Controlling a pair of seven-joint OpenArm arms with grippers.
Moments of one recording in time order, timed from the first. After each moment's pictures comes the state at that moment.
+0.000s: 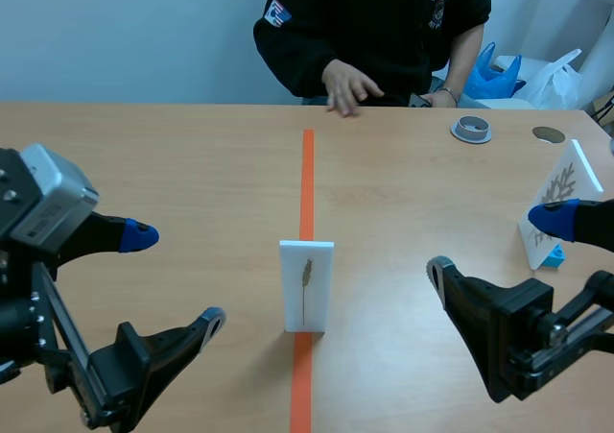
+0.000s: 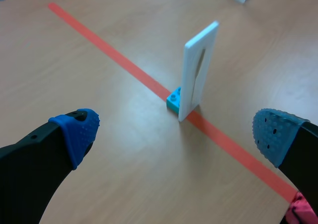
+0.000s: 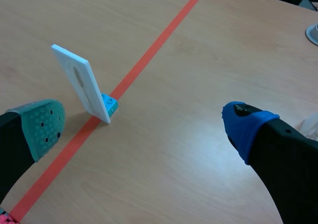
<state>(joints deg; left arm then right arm) 31.7 -31.3 2.6 112.0 -15.3 -32.0 6.1 -46.0 20.8 12.6 123.1 17.5 28.1 -6.0</state>
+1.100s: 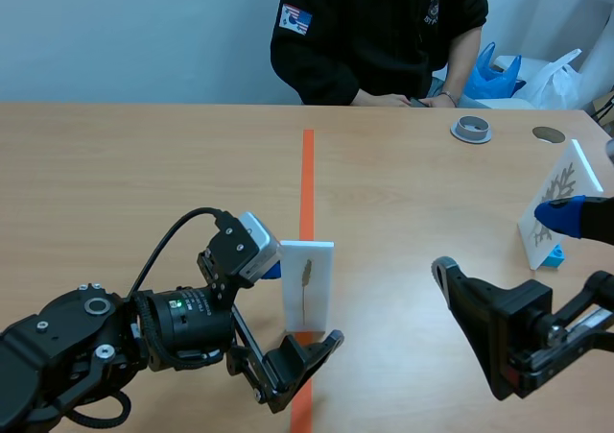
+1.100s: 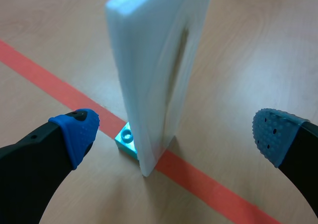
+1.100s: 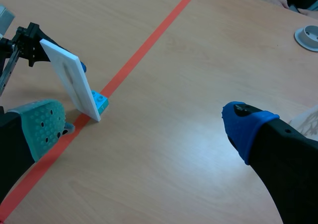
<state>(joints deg) 0.8 -17.8 29.6 71.6 -2.9 -32.0 -8.5 -45.8 20.8 12.6 123.0 14.6 26.6 -5.3</state>
